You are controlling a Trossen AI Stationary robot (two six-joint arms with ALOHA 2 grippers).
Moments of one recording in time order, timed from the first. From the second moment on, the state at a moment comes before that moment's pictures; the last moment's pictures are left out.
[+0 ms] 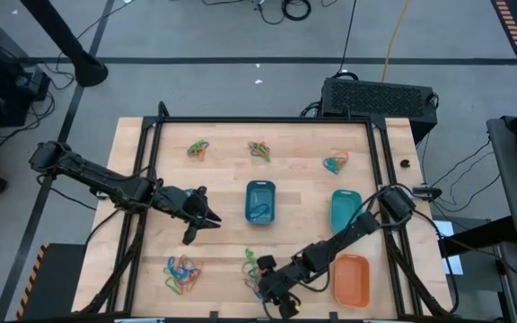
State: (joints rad) left arm -0.28 1.02 0.47 0.04 0.01 -0.38; right arm 0.55 2.13 1.33 0.08 -0.06 0.22
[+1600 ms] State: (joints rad) left arm -0.28 1.02 0.47 0.04 -0.03 -0.35; right arm 0.56 2.19 1.33 0.15 0.03 0.19
